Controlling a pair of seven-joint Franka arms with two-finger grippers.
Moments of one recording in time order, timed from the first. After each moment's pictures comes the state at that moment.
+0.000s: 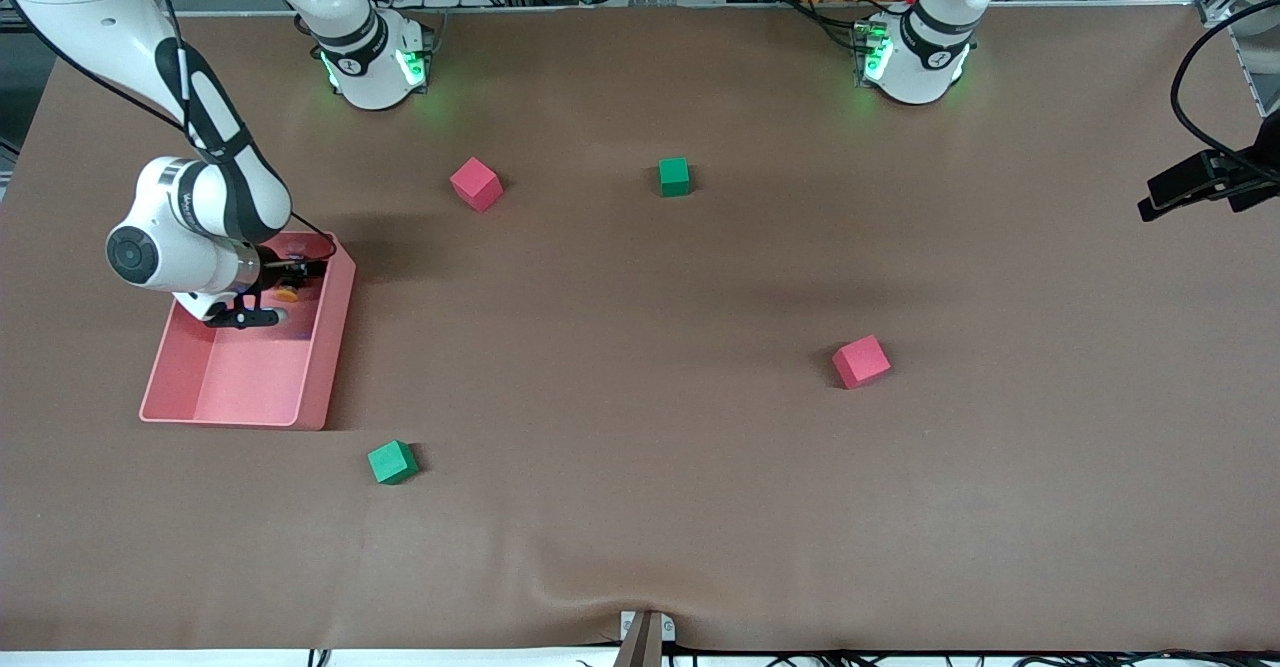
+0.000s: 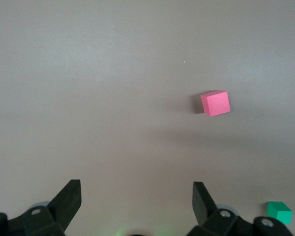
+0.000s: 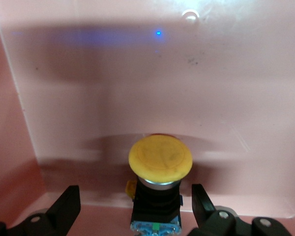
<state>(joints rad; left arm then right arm) 0.05 0.04 -0.01 -1.49 -0.01 1.48 -0.08 -0.16 0.35 -0.01 -2.32 0.00 2.34 -0.19</state>
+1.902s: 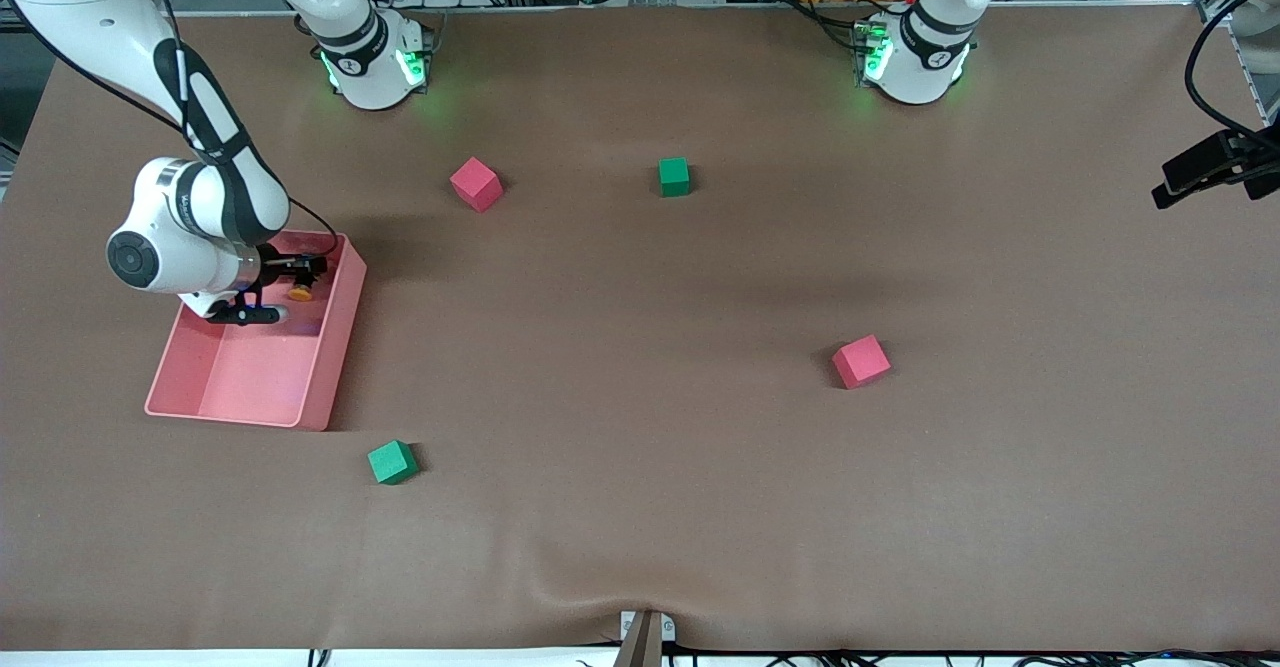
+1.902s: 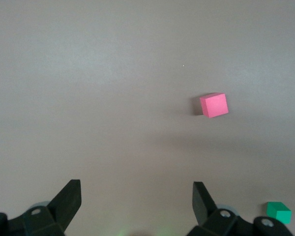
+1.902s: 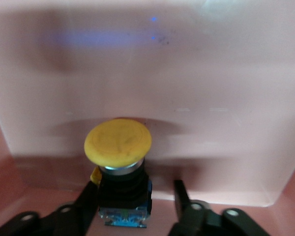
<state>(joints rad) 0.05 0.01 -0.01 -1.48 -0.01 1.48 -0.07 -0.16 0.35 -0.02 -2.31 0.00 2.27 -0.17</state>
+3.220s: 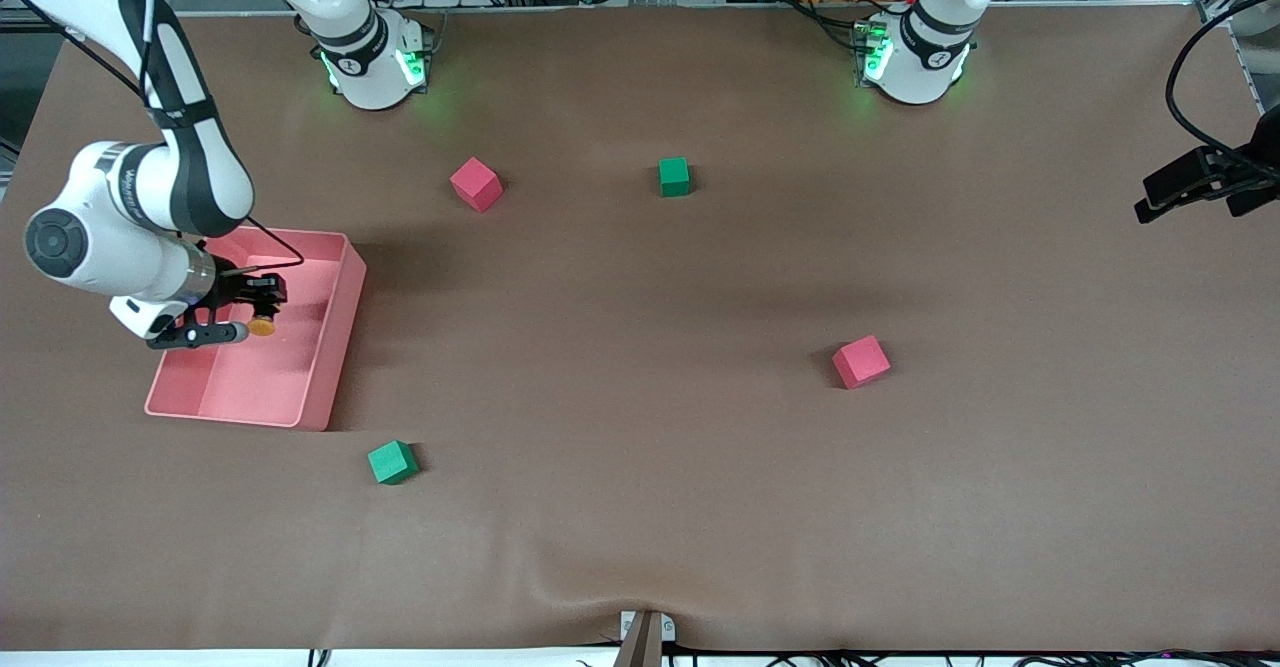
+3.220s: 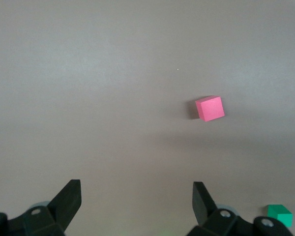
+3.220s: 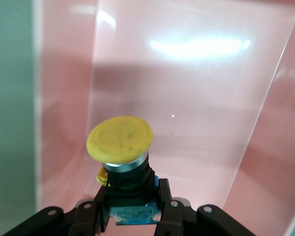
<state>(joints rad) 0.04 0.03 -0.03 -1.48 -0.01 1.51 -0.06 -0.12 0.22 0.00 -2.12 0.00 2.14 -0.23</state>
